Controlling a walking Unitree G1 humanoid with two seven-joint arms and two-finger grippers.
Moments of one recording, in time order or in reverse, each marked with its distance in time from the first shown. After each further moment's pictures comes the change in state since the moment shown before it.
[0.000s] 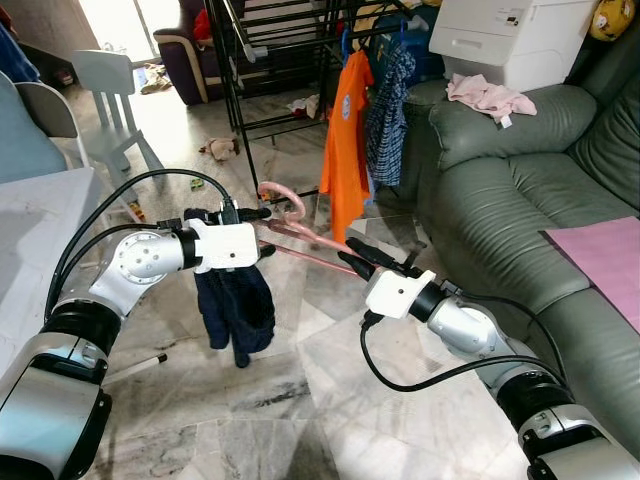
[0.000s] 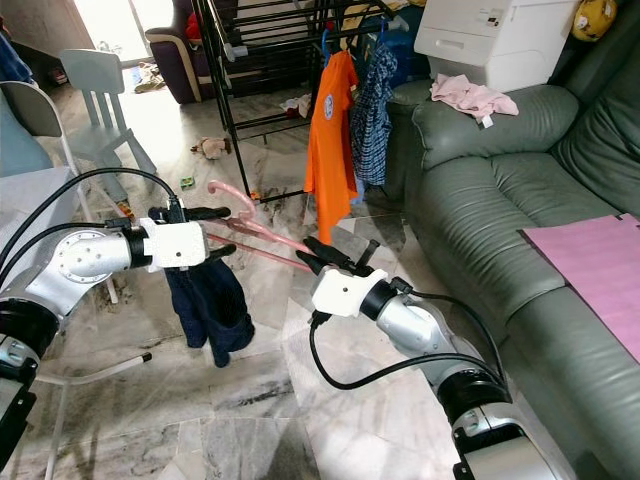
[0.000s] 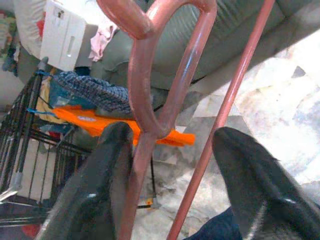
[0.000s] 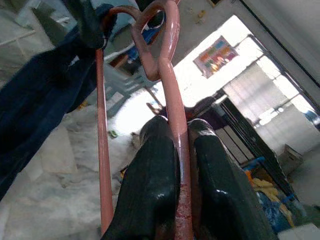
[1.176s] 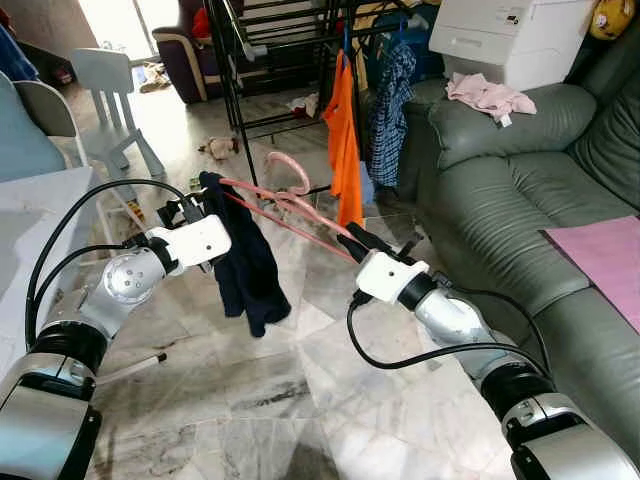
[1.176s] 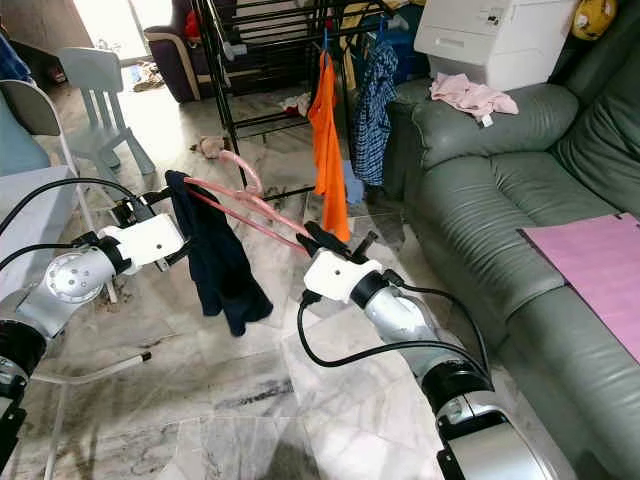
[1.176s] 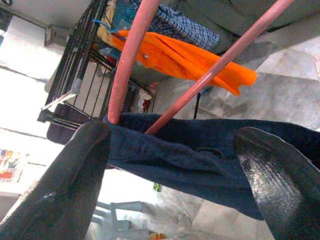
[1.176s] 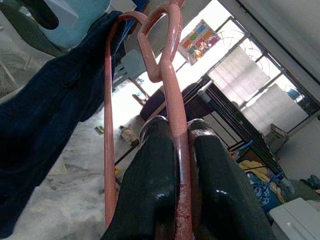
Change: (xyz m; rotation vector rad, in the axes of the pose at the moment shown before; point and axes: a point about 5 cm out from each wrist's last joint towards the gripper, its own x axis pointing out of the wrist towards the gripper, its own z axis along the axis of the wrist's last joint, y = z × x) left arm -0.020 -0.009 -0.039 -0.097 0.256 0.302; right arm 0.012 -0.005 -0.003 0.034 0.050 -0.086
